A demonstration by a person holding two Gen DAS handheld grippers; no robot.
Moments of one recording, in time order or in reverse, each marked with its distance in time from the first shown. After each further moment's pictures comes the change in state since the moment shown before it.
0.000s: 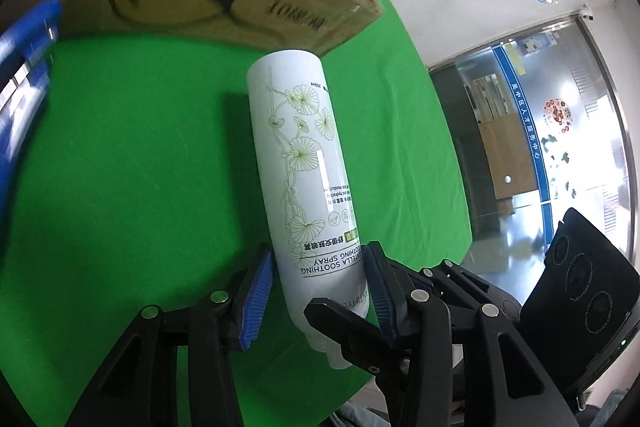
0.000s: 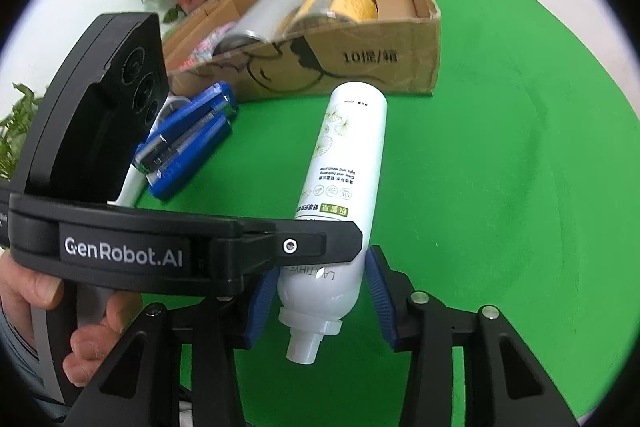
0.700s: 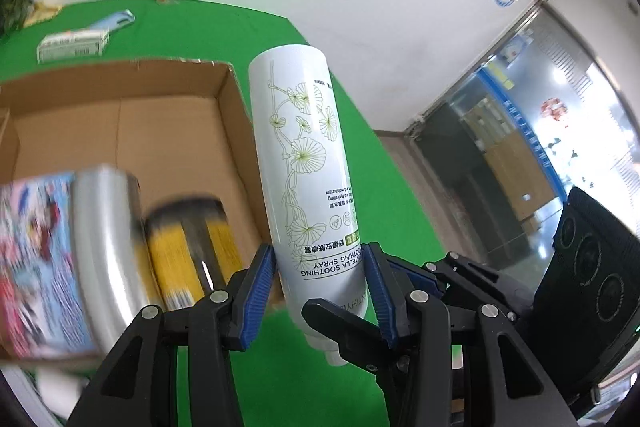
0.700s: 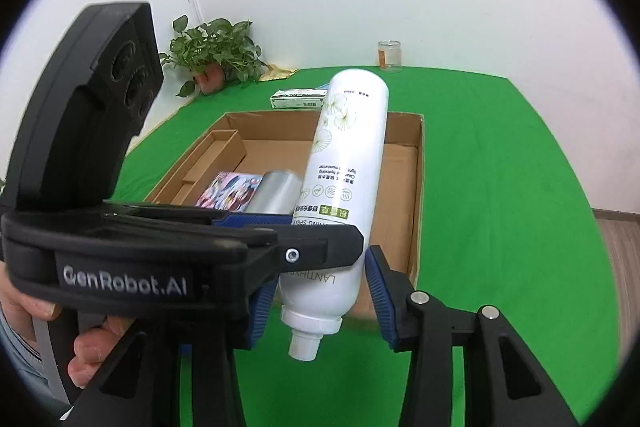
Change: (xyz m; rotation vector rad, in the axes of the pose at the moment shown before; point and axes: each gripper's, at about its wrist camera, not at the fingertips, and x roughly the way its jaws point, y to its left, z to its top) left arm -0.117 -0.115 0.189 0.225 -0.209 0.125; right arm -0.044 -0.010 0.191 -0.121 -0.229 0.011
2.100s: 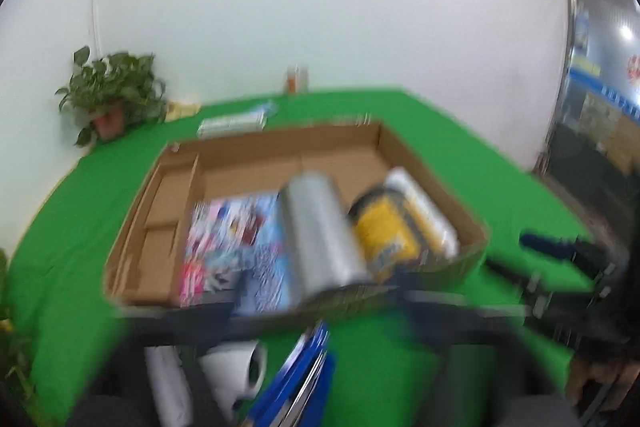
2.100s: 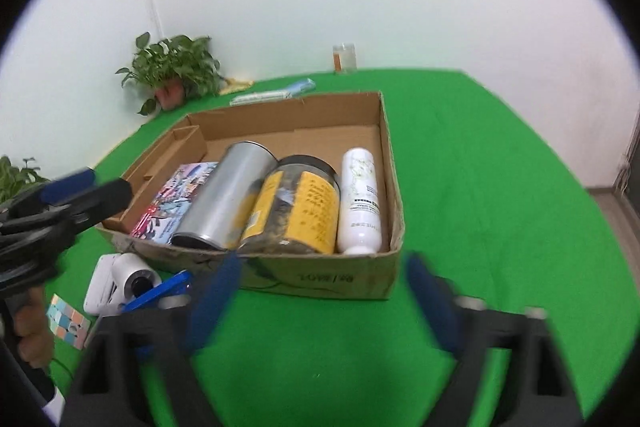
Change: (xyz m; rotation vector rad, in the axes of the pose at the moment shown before) left arm -0.039 0.047 -0.137 0.165 -0.325 0.578; right arm 0.005 0.027 -0.100 0.075 -0.134 -0.189
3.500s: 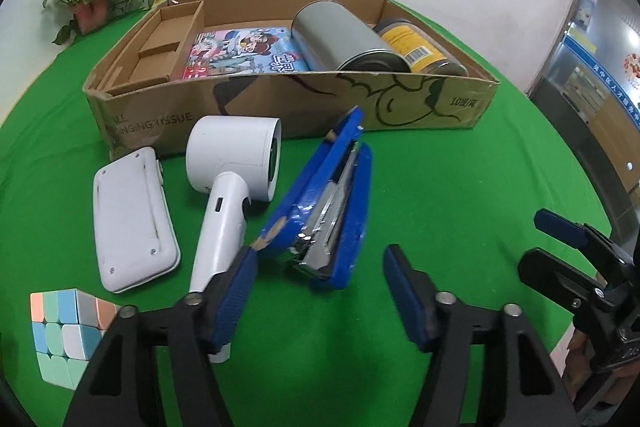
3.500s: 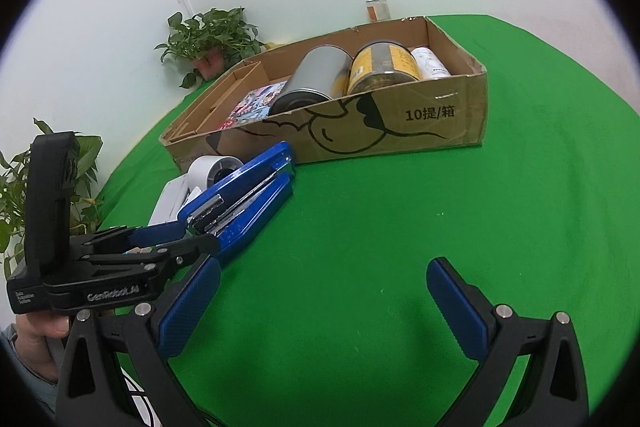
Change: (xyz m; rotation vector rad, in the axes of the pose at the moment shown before) left arm -0.011 0.074 -0.147 -0.074 0.282 -0.148; right arm -0.021 0.058 -0.107 0.111 0.111 0.184
